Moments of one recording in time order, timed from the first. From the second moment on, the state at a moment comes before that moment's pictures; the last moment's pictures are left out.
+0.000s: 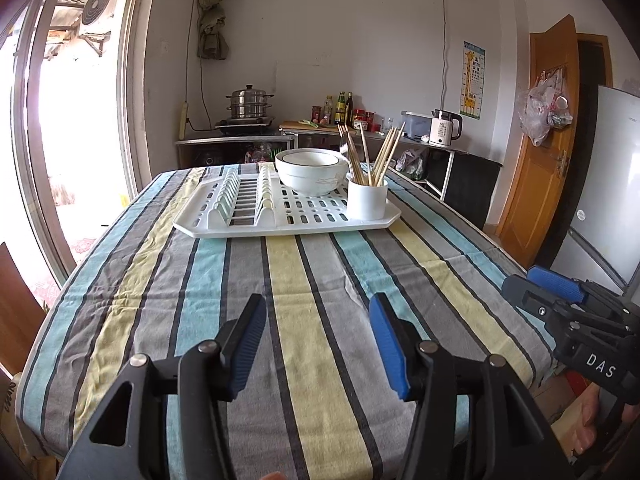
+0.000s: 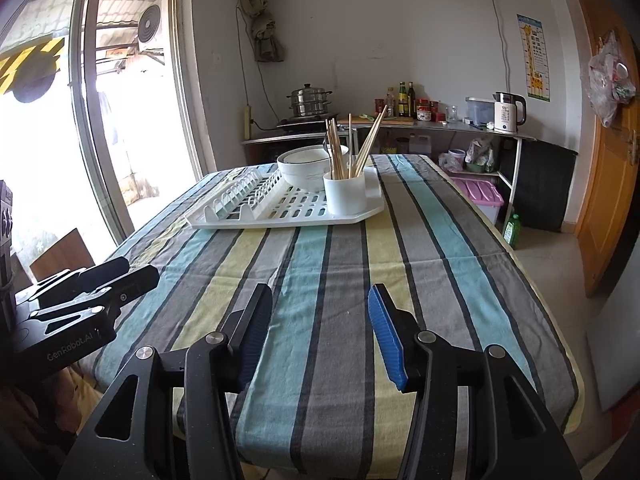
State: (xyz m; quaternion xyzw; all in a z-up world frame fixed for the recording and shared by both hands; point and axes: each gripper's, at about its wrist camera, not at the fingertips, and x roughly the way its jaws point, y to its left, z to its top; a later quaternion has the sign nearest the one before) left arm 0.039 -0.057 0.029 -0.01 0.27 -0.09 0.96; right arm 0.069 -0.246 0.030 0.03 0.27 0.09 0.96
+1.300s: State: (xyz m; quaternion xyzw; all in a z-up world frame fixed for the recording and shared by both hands) left arm 0.024 -0.059 0.026 -0.02 0.27 -0.09 0.96; right arm 0.058 -0.235 0.027 0.00 0.26 0.10 0.96
